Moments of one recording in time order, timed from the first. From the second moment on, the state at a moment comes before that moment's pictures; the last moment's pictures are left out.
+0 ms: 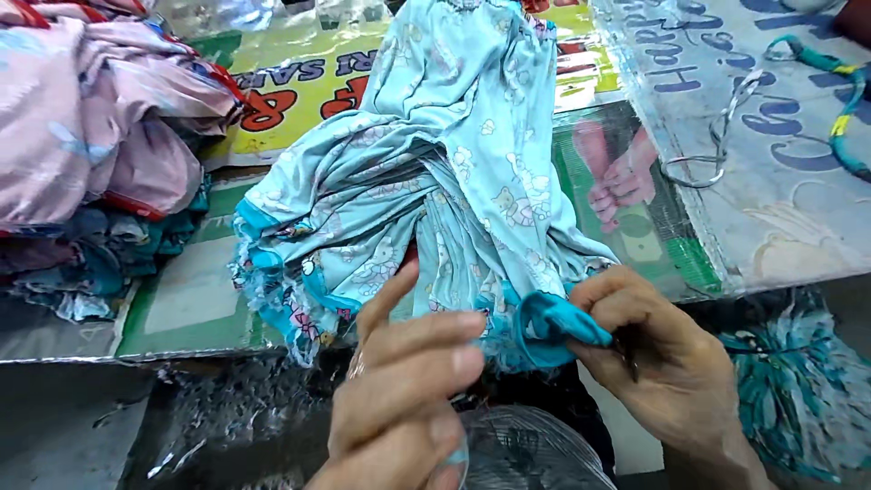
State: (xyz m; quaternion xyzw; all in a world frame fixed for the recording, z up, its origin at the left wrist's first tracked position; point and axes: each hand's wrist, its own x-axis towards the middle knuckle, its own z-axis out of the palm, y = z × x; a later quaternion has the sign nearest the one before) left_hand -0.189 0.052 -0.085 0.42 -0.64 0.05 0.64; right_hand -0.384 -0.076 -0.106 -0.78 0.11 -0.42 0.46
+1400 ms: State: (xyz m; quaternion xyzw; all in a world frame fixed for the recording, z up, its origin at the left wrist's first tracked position) left_hand -0.196 0.026 -0.111 0.58 -0.68 0.00 0.44; right_hand -0.424 -0.290 -0.028 -0.83 0.36 -0.40 0.16
